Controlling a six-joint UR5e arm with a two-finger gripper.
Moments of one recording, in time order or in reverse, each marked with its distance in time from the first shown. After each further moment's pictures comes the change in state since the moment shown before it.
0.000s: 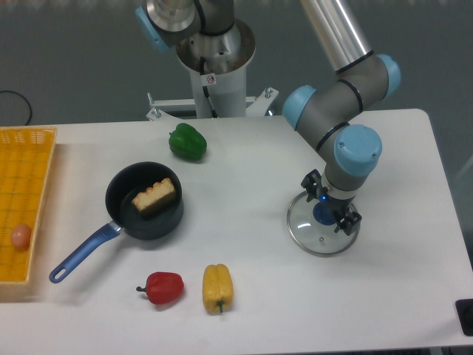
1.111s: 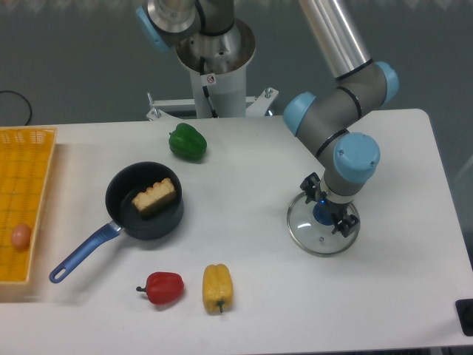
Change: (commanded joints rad) arm 0.003 -0.026 -0.002 0.012 0.003 0.008
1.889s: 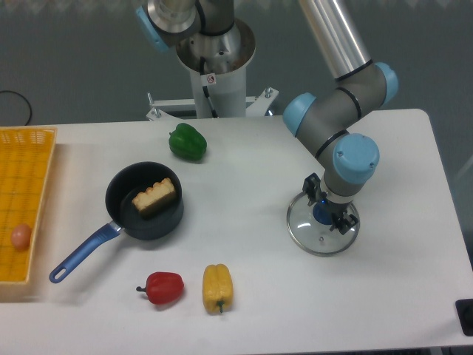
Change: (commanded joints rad) arm 0.000 0.000 -0.002 0.000 0.015 0.000
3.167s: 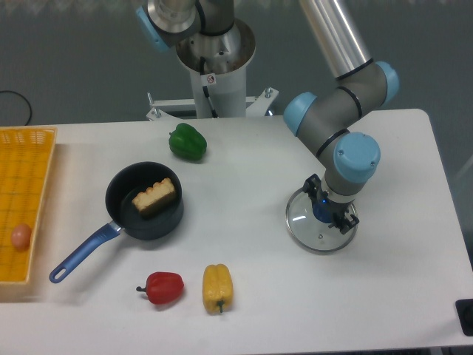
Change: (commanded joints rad) arm 0.002 0.011 0.014 0.000 -0.002 -0.008
